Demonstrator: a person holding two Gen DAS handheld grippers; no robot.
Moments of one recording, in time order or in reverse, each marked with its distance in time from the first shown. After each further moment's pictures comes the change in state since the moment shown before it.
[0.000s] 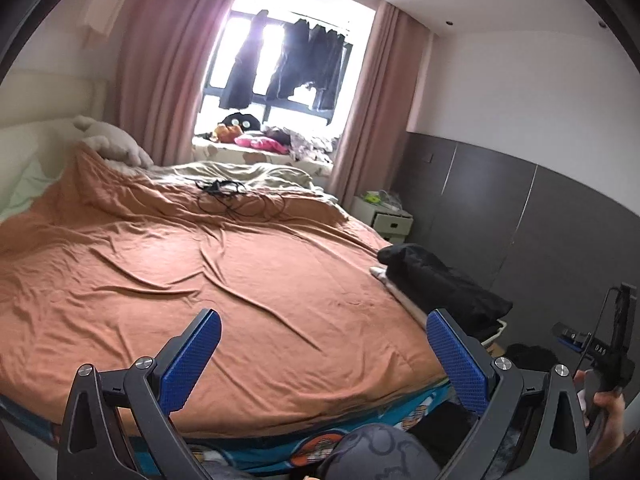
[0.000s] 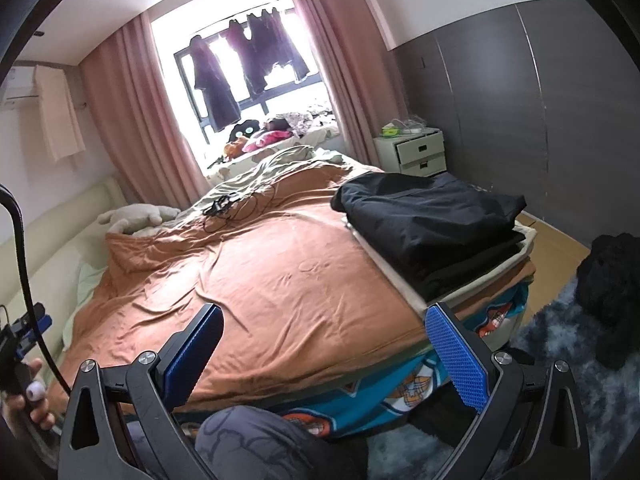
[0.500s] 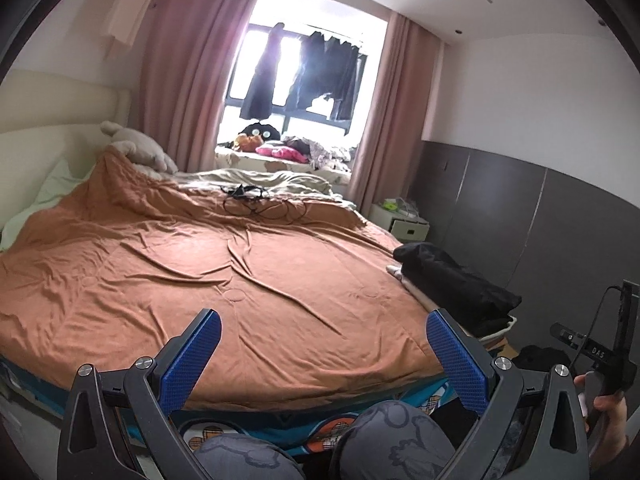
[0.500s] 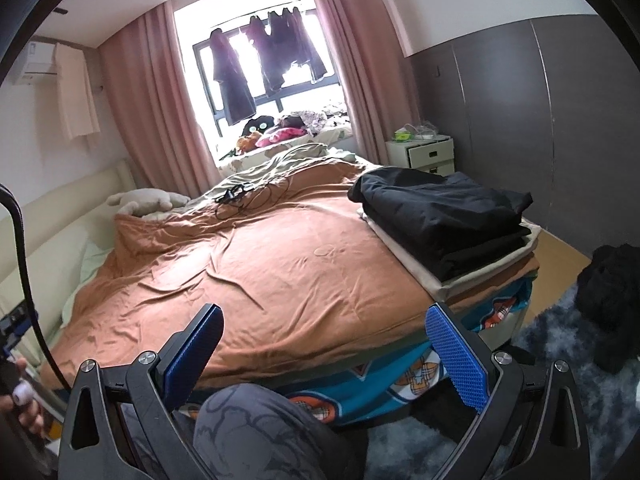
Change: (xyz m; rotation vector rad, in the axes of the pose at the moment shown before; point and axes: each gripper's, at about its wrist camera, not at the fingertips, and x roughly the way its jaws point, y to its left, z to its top) left arm -0.051 0.004 -0.034 0.004 -0.043 0.062; right arm -0.021 0.032 -0.044 -0.063 -0.018 0.006
